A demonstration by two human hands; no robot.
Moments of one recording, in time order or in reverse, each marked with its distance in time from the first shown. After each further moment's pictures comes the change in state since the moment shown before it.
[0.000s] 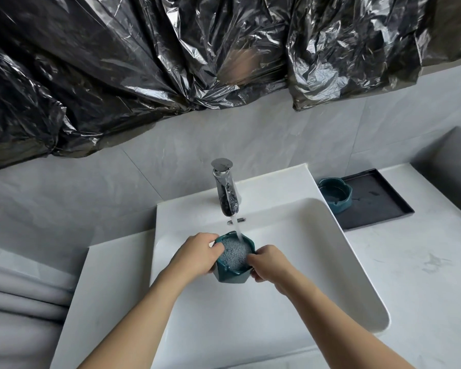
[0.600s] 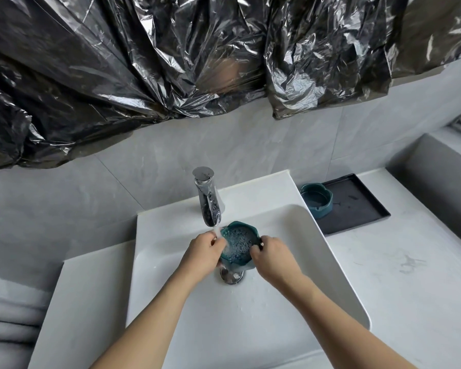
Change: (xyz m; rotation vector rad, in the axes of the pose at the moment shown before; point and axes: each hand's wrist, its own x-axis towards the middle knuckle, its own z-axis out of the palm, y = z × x) left_hand 0.027 0.032 0.029 -0.289 0.062 0.033; right_hand -0.005 -0.004 -0.041 -0.422 0.279 -0.193
